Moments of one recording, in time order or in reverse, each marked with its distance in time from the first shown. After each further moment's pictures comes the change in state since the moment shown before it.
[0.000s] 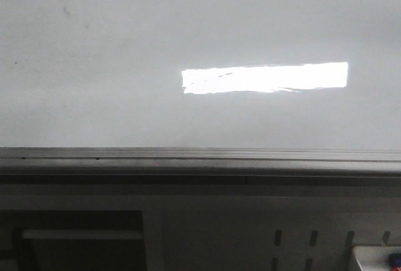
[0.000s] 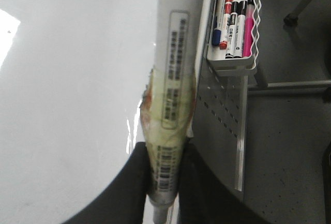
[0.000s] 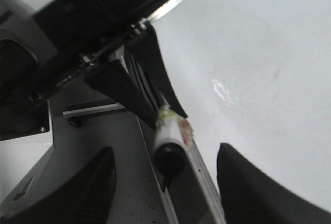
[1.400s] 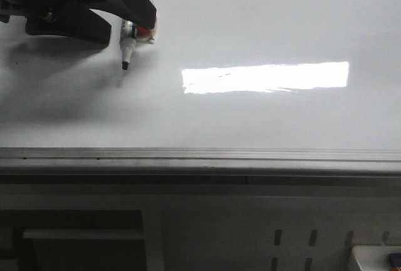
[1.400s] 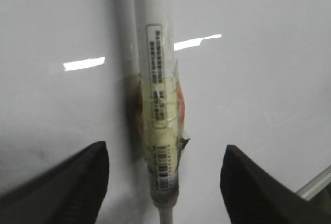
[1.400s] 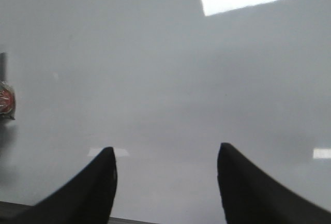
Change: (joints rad) left arm 0.301 0.442 -0.003 -0.687 -0.405 -0.297; right arm -0.842 -0.579 0.514 0.014 -0.091 0.447
